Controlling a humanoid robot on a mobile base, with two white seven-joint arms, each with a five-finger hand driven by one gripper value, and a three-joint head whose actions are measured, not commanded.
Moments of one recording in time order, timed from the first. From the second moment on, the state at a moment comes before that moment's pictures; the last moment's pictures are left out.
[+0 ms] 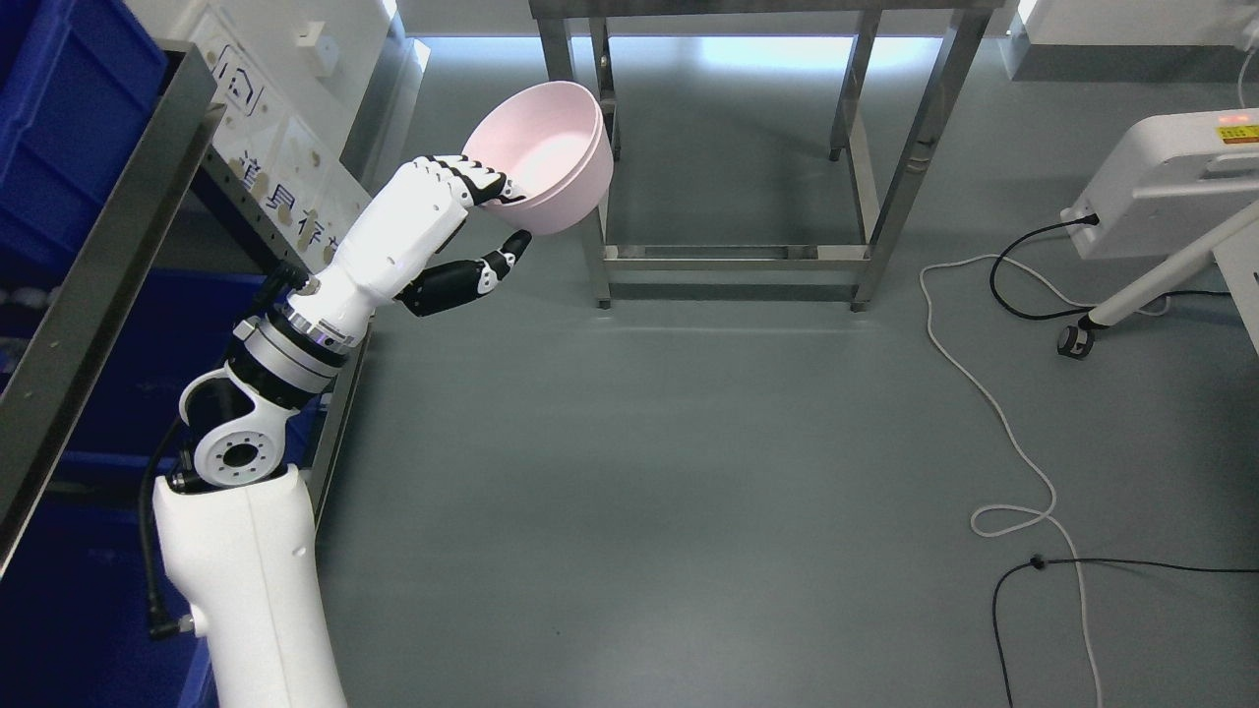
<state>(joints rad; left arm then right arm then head) -0.45 0.00 0.30 -1.62 -0.55 -0.79 -0.72 0.08 0.00 -0.09 -0.20 -0.09 0.02 0.06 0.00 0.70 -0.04</state>
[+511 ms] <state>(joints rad) -0.46 0.00 0.28 -1.64 -0.53 -0.79 -0.72 0.08 0.00 -0.09 -0.20 -0.09 0.02 0.06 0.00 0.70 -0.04</state>
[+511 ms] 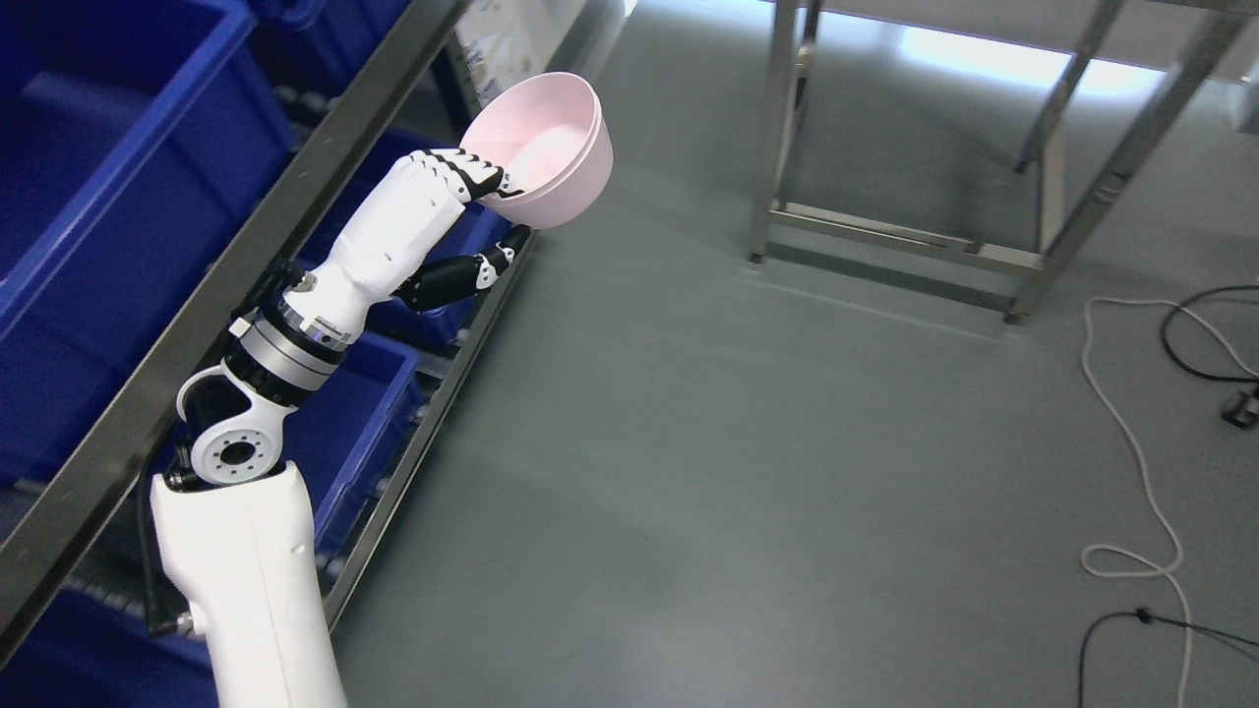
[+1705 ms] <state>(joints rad) -0.77 0.00 0.14 -1.68 -0.61 -0.70 -0.86 0.08 0.00 -0.09 -0.20 -0.09 0.02 0.07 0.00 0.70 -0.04</state>
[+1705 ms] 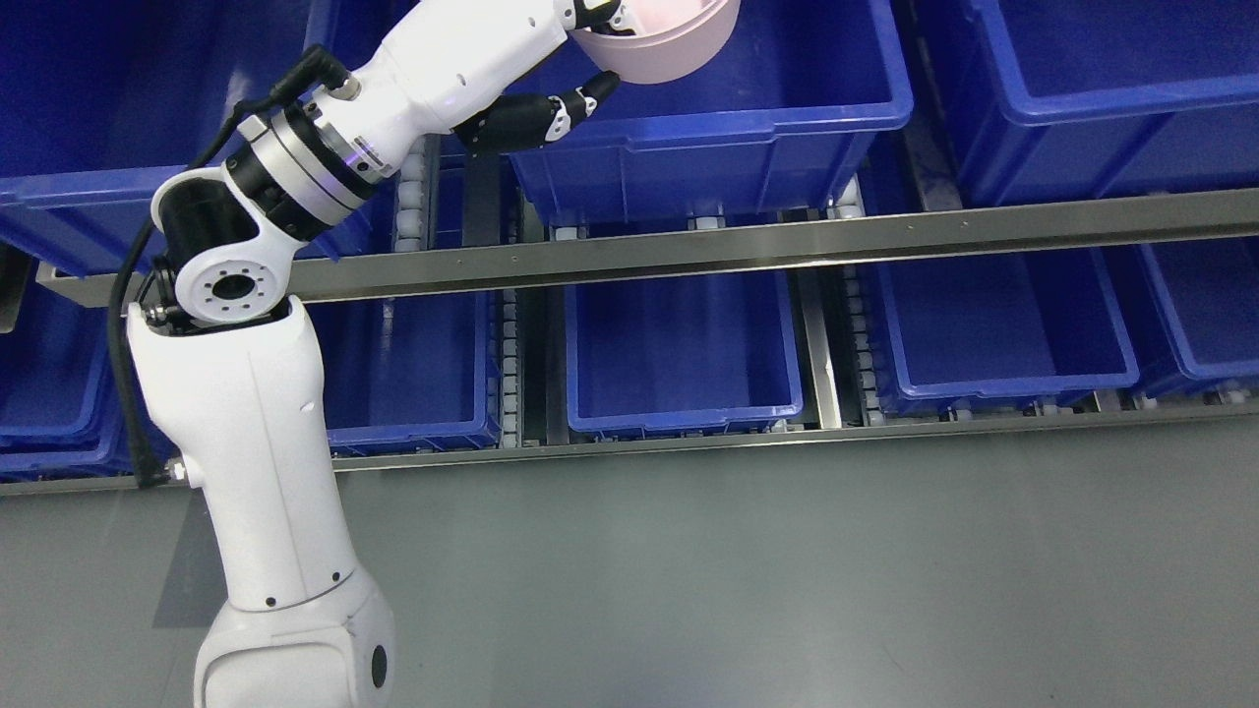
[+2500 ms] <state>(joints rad) -0.94 0.08 0.15 -1.42 -0.69 -0.68 -0.86 0.08 0.00 -0.09 -0.20 -0.09 0.02 0.06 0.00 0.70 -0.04</state>
